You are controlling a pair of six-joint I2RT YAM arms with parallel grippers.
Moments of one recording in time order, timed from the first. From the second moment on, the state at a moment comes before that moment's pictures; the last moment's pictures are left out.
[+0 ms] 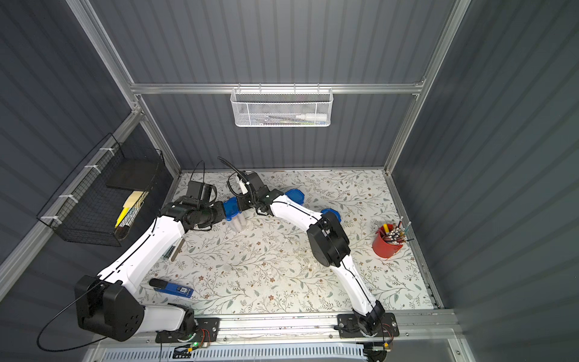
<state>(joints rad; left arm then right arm) -0.31 1.37 1.18 -0.75 -0.03 -0.56 0.79 2.35 2.07 -0.32 -0.16 0.30</state>
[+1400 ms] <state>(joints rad) -0.24 1.58 1.21 -0.43 0.21 -0.57 0.68 2.11 1.55 0.17 -0.54 0.76</state>
